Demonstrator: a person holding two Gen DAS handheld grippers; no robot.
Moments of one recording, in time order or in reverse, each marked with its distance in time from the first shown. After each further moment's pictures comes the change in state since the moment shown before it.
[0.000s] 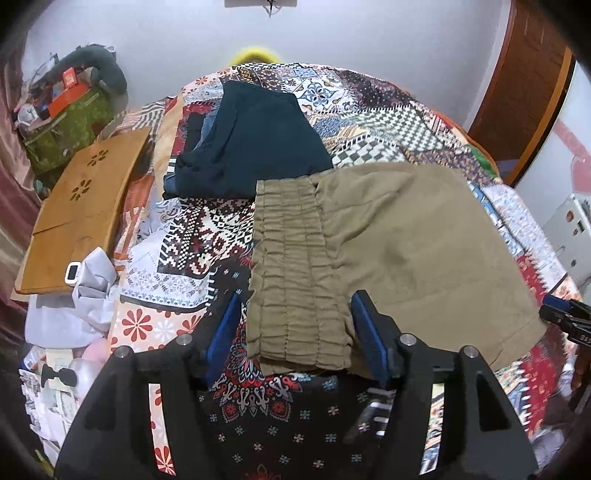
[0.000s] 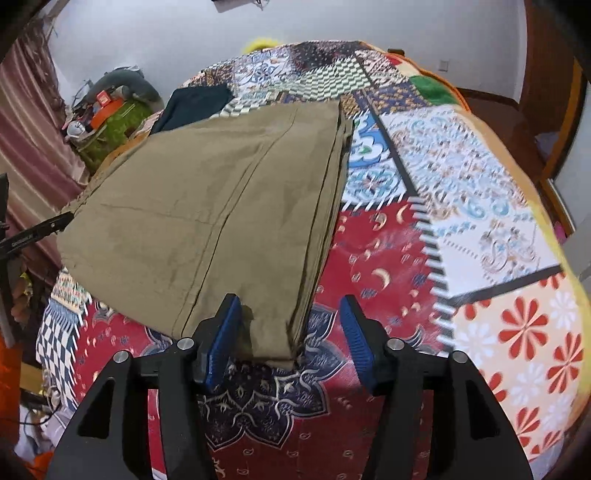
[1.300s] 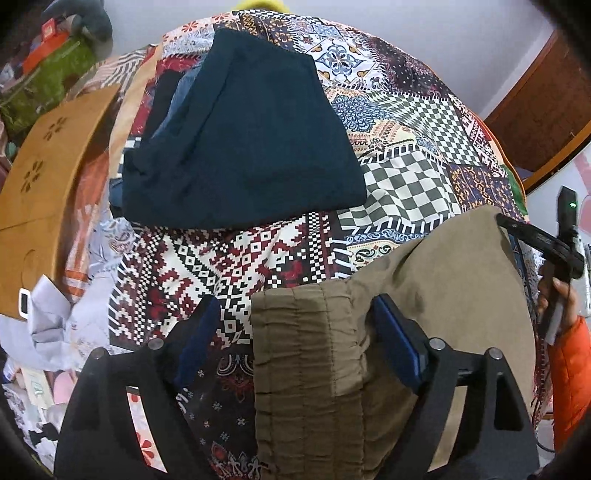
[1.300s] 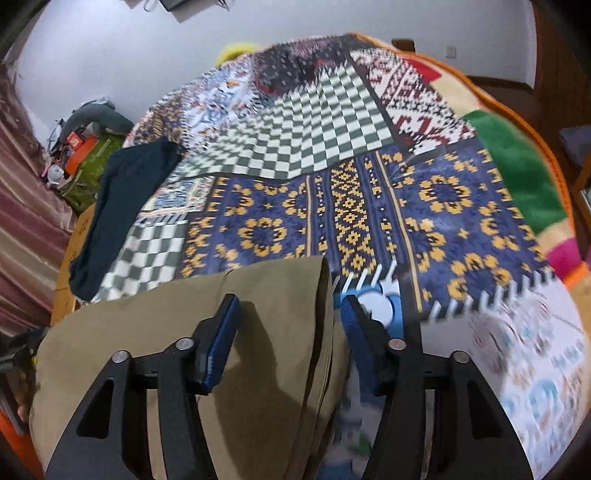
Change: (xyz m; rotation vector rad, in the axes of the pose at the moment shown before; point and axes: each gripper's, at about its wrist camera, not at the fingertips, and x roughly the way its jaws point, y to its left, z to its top) left arm 0.124 0.030 0.097 -0.111 0.205 -0.082; right arm 0.156 -0.061 0.205 0.086 0.043 0.069
